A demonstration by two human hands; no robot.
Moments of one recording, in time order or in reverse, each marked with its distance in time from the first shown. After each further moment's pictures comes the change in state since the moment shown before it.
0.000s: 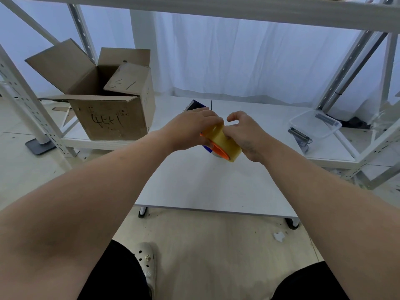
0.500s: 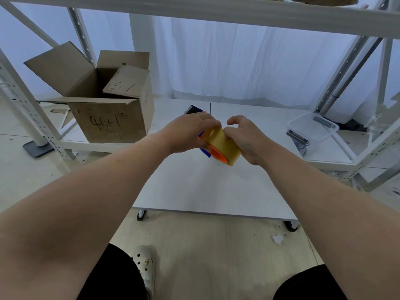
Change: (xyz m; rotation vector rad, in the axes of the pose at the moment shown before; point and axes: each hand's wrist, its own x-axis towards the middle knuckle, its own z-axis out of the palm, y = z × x) left_hand -0.002 0.000 -0.002 -0.019 -0.031 -0.023; right_hand -0.001 0.000 -0.002 0.073 -0.004 0.031
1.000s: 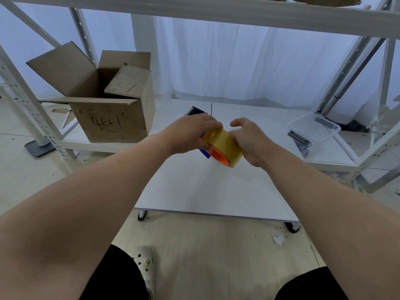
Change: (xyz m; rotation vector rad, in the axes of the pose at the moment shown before) left_hand -0.001 0.001 -0.002 -0.023 -0.030 -0.018; right_hand 0.004 0.004 0.001 -0.001 0.048 0.028
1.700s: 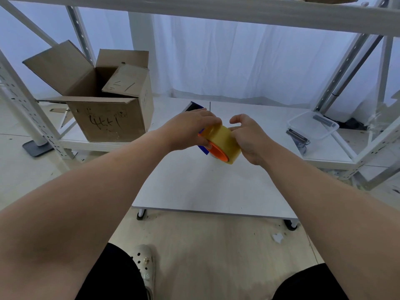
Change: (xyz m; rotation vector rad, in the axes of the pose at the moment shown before) left_hand 0.002 0.000 -0.003 -0.001 0.023 0.013; right_hand -0.003 -0.001 -0.003 0.003 -0.011 -0.013
